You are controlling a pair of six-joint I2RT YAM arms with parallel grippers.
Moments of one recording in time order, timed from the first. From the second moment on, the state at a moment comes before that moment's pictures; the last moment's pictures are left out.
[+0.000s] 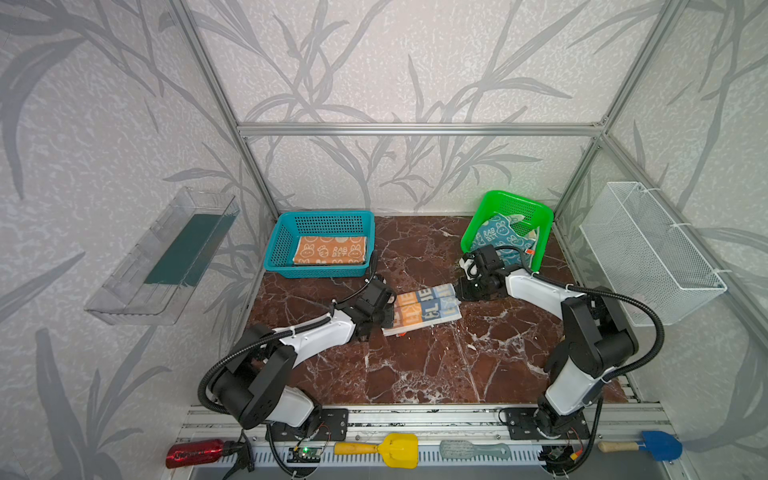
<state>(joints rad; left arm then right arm) -0.61 1.46 0.70 -0.20 -0.14 -0.51 0.37 1.73 1.05 -0.43 -0.30 0.35</state>
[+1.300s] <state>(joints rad) -0.62 1.47 0.65 -0.15 -0.16 -0.53 0.39 1.74 0.98 -0.42 -0.30 0.34</state>
